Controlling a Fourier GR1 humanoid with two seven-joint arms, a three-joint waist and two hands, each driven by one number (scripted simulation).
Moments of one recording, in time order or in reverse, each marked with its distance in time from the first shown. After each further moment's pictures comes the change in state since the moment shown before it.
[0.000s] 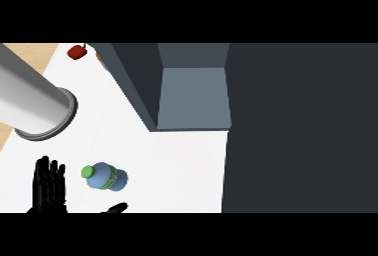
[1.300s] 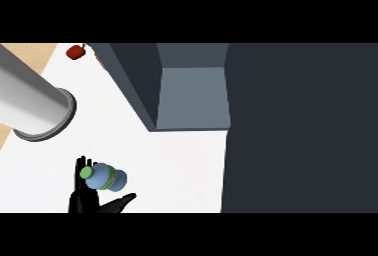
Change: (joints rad) left arm -0.360 0.005 0.243 0.930 0.294 -0.328 -0.567; right arm 0.242 -0.038 0.013 0.000 0.026 0.091 -0.218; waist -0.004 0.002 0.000
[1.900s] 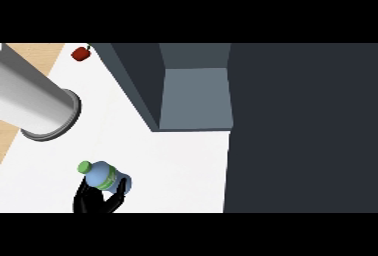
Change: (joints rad) left arm -0.067 -0.009 0.014 0.154 0.127 -0.073 -0.168; right arm 0.008 -0.002 0.013 -0.001 0.007 -0.008 -0.006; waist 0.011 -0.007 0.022
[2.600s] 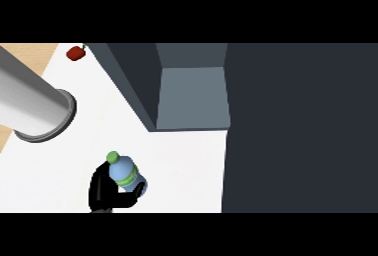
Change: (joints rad) left arm -0.134 0.035 -0.104 0.086 -0.072 -0.165 0.045; right arm 0.000 -0.006 0.036 0.006 0.014 -0.004 -0.009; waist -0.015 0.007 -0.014
